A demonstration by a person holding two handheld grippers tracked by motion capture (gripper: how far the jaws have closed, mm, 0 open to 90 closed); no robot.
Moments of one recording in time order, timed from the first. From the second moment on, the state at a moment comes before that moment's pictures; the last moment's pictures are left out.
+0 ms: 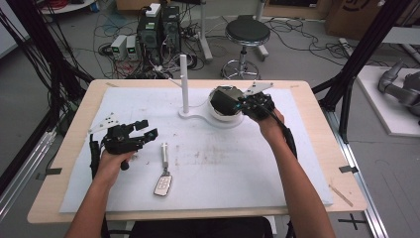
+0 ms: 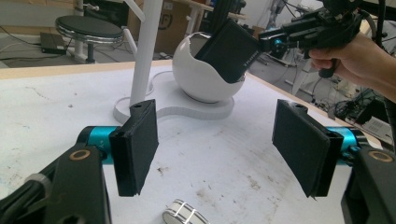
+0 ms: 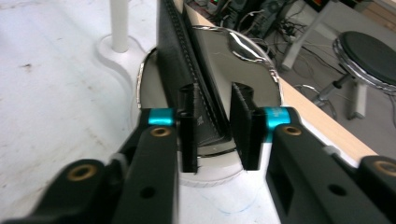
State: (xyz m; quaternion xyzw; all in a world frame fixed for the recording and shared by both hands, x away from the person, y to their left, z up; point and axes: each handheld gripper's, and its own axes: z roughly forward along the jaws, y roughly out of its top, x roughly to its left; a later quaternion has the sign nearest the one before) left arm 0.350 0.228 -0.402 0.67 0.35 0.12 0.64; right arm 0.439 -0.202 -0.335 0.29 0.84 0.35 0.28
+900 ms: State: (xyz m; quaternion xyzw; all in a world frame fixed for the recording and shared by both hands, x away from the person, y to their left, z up) left arm 0.352 0.228 -0.405 0.67 0.36 0.12 0.64; right arm 0.457 -0.177 -0.342 0.13 0.88 0.31 0.33
